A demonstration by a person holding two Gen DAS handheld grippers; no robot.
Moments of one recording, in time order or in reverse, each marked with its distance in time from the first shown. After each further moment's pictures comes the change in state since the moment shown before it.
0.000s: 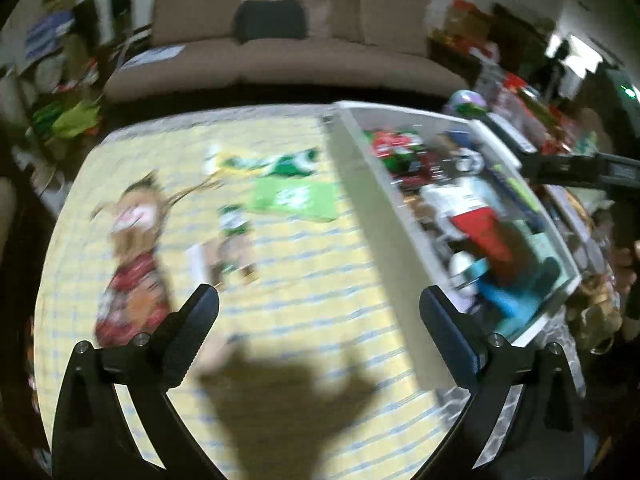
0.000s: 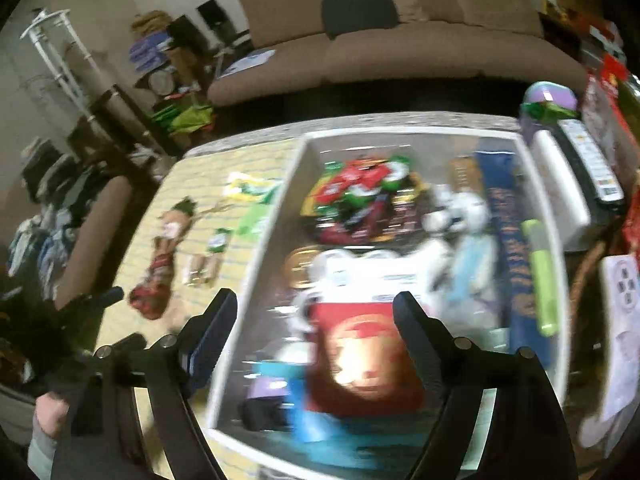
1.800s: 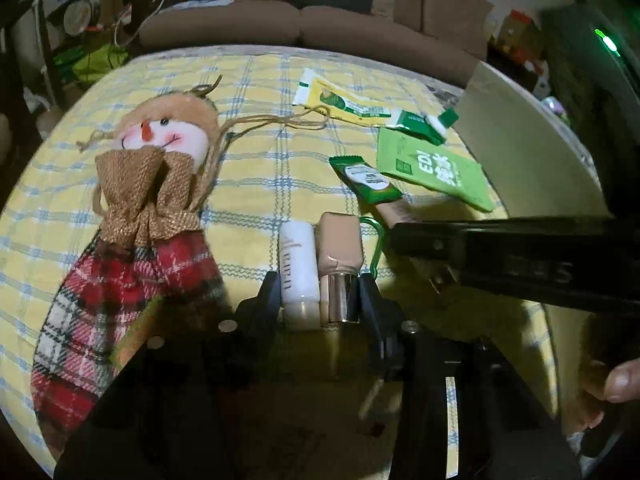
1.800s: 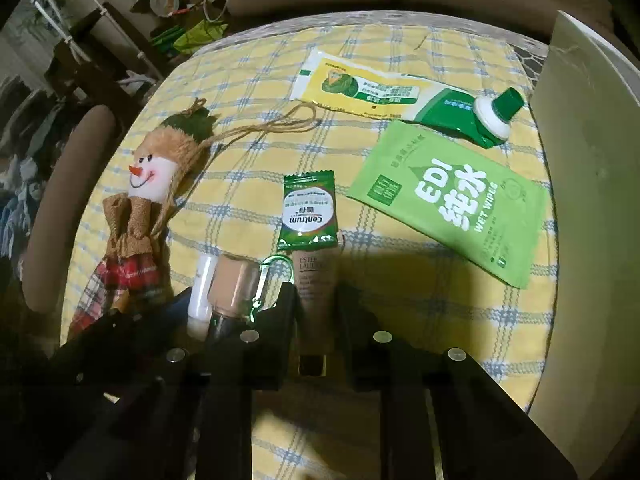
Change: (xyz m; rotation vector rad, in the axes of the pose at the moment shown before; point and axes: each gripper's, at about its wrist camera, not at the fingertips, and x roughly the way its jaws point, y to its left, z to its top) left arm 0.143 0.116 -0.016 -0.126 0.030 0.016; right arm 0.279 0.147 0.003 -0.051 0.212 -0.029
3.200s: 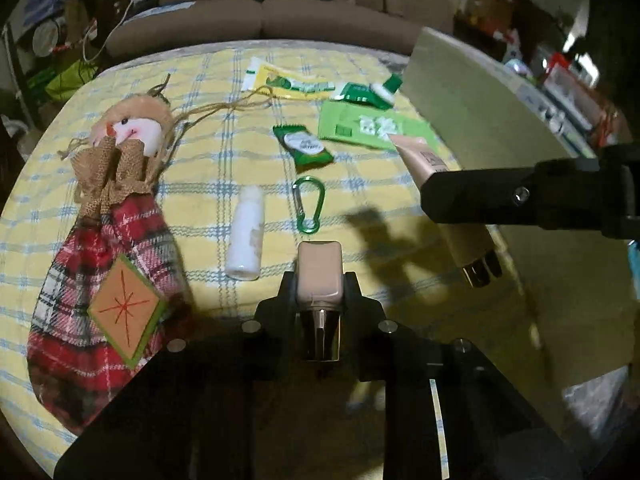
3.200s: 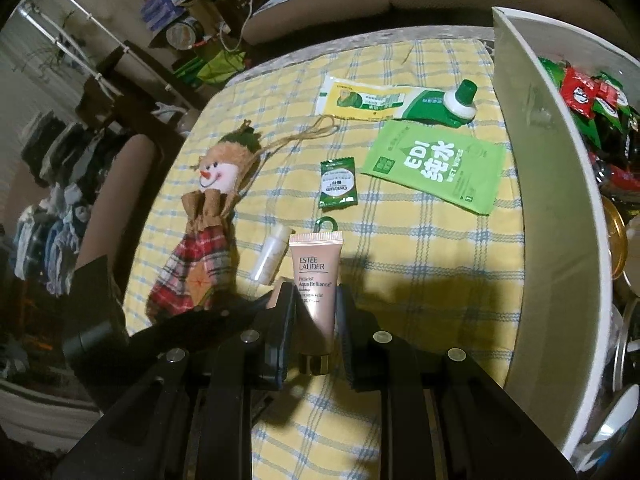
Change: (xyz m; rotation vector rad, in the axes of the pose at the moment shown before) left arm -0.021 -0.029 -0.024 0.115 0.036 -0.042; right arm -0.069 -0.005 -0.036 0.087 -0.060 0.156
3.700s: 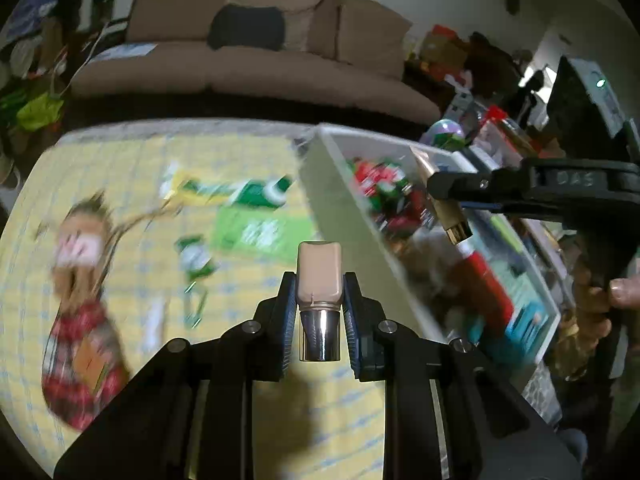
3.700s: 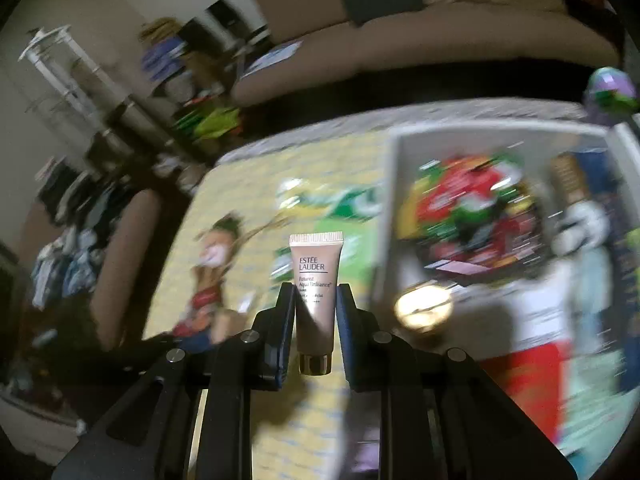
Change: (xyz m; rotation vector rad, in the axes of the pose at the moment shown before) left arm -0.074 -0.084 0.080 0.015 -0.127 -0.178; right arm -0.148 -0.074 0.044 0.037 -0.158 -0.040
